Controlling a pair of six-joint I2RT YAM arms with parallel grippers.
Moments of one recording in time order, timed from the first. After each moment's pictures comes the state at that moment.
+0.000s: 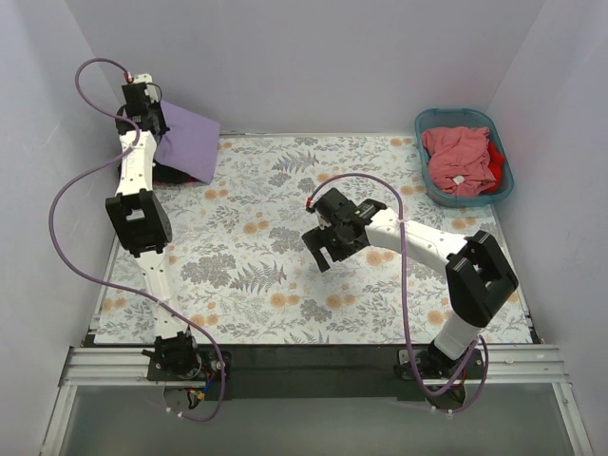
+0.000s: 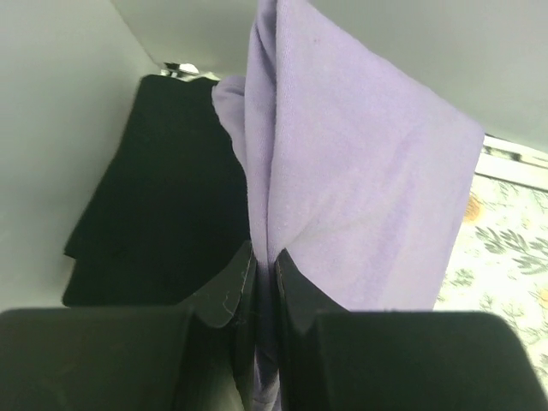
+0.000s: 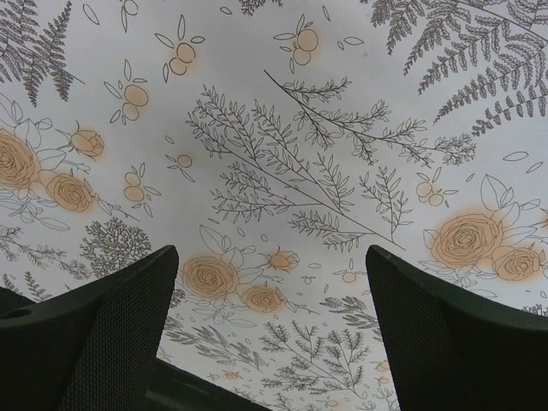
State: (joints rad) left arm 0.18 2.39 2.39 -0.55 -0.10 -0.02; right arm 0.81 1.66 1.22 -0.73 0.00 0.20
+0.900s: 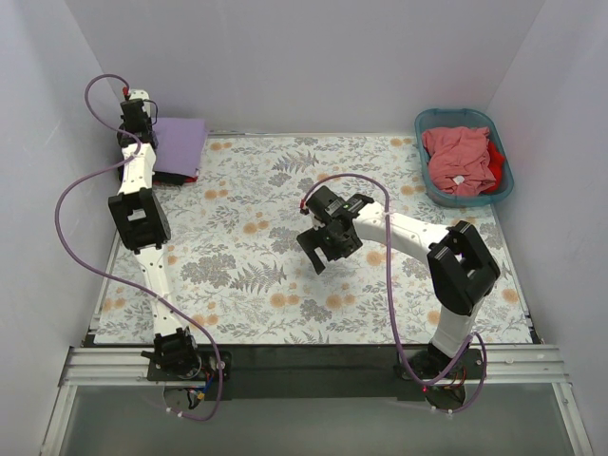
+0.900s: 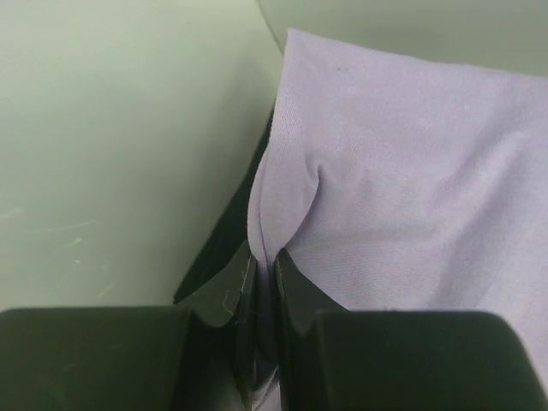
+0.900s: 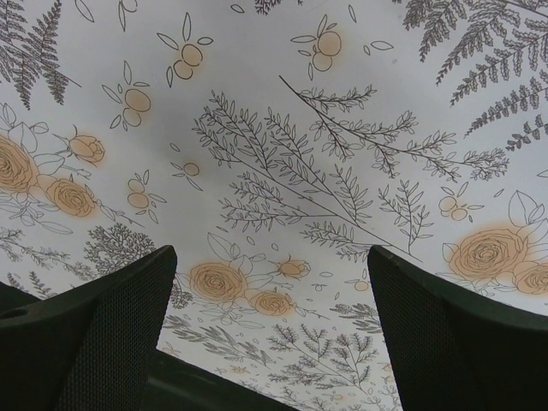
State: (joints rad) left arm 0.25 2.57 2.42 -0.31 -0.30 0.20; right arm 0.81 1.79 1.33 -0.81 -0.04 0.20
